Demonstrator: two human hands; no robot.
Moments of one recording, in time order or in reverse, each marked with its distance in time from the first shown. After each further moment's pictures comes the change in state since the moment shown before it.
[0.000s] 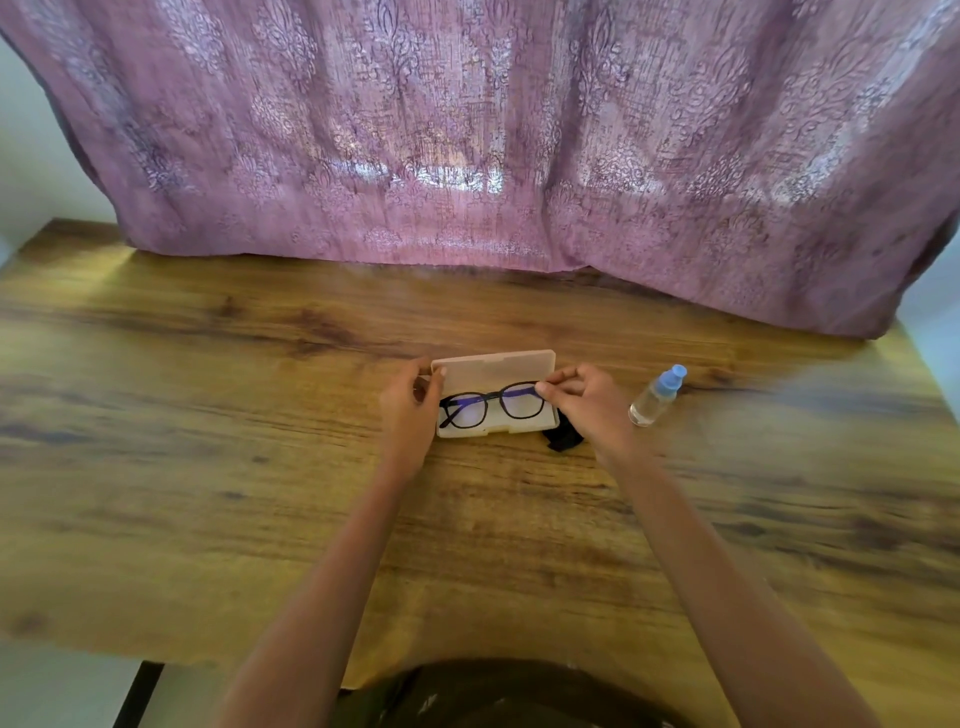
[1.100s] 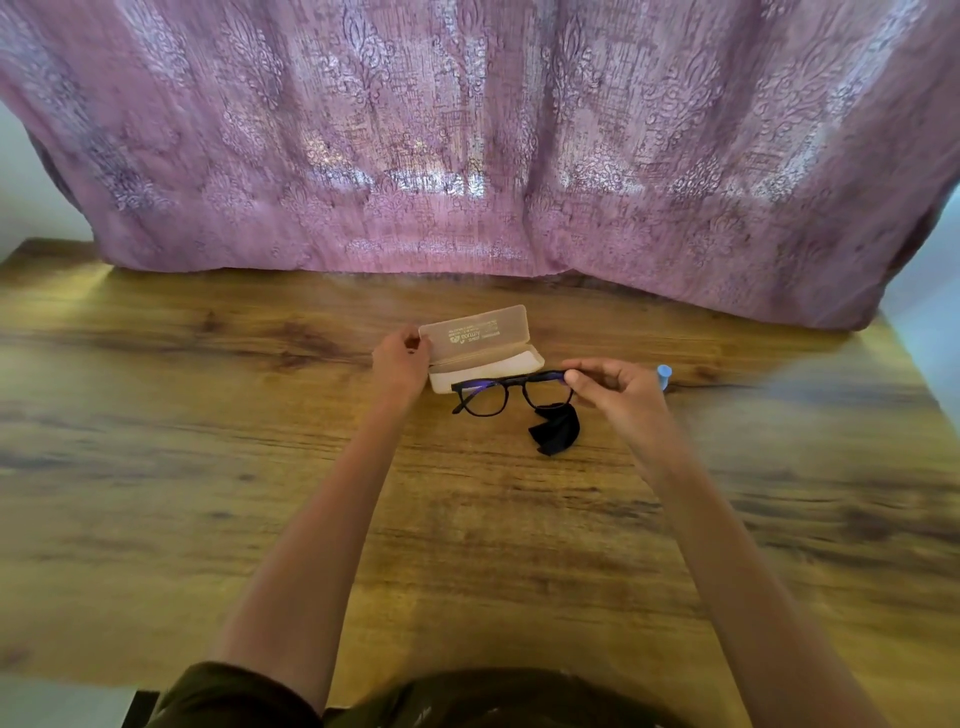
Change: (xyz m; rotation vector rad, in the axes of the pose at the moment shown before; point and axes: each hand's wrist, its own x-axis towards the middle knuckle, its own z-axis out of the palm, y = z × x) left_hand 0.073 0.023 0.017 0.083 -0.151 -0.293; right_hand -0.031 -0.018 -0.050 0.227 -0.031 -0.100
